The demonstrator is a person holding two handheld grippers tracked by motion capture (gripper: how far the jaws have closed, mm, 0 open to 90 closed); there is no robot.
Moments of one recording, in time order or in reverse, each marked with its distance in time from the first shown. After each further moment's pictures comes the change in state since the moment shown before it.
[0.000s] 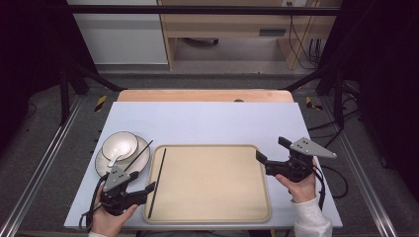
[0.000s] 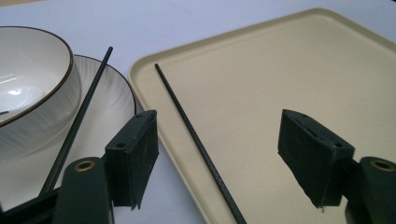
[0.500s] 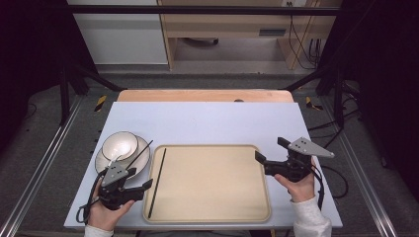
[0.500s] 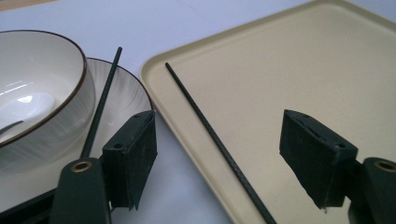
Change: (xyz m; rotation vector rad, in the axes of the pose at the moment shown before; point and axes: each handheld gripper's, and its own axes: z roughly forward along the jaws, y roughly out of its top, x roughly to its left) left arm 0.019 0.000 0.008 0.017 -0.013 0.046; right arm 0.001 -0.001 0.003 0.013 -0.002 -0.003
